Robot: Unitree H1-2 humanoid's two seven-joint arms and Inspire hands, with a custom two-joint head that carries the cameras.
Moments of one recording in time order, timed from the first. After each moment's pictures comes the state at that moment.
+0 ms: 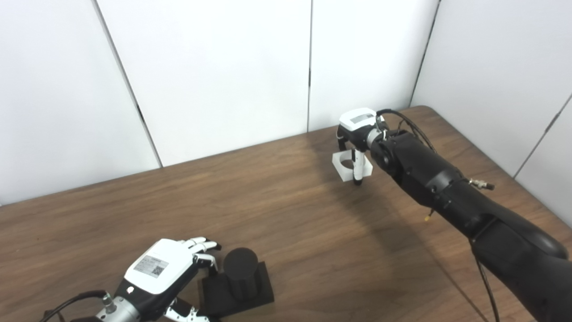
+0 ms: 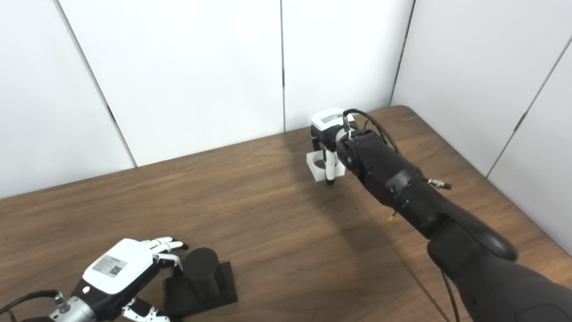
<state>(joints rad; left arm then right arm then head) -0.30 0.50 -0.55 -0.10 0.86 -0.24 -0.29 -0.68 -0.61 0.44 0.44 -0.97 0.28 0.38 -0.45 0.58</state>
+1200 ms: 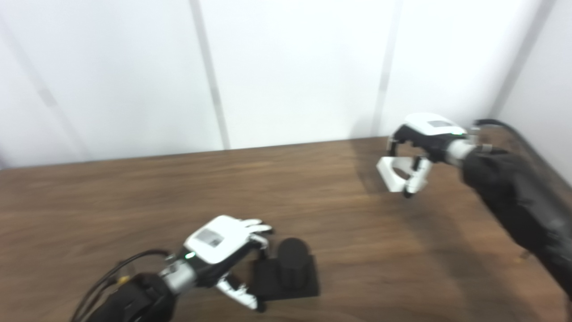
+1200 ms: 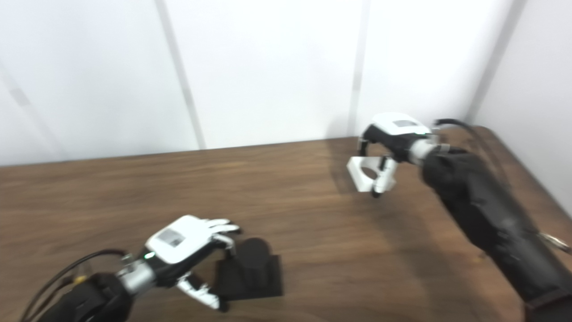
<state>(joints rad) -0.32 0.45 -0.55 -0.07 0.87 -0.21 -0.30 -0.53 -0.68 0.25 -0.01 -0.66 0.20 0.50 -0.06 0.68</state>
